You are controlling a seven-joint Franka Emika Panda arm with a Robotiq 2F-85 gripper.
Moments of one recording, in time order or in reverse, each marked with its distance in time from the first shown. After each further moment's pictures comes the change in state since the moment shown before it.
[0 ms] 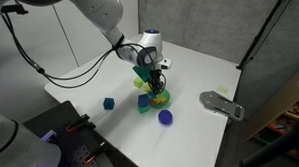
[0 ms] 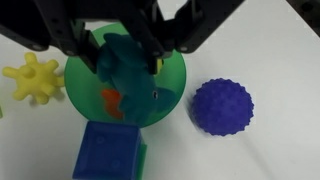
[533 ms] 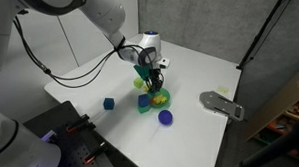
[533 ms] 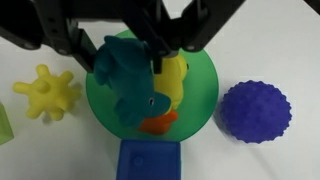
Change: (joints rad) arm 0.042 0.098 0.000 0.108 0.013 0.000 0.102
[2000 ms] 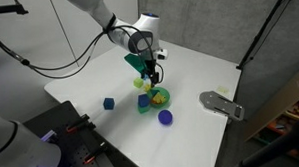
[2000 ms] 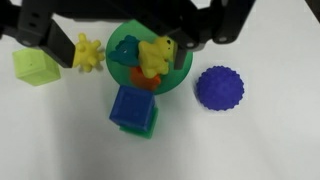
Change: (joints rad) arm -0.120 -0.344 0.091 -0.242 0.061 -0.184 -0.312
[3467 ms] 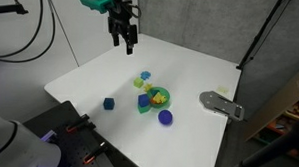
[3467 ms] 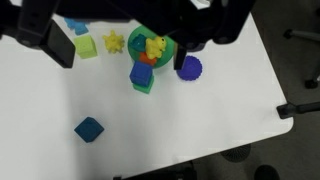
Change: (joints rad) arm -0.005 -0.642 0.039 -0.086 -0.051 -0.614 -0.021
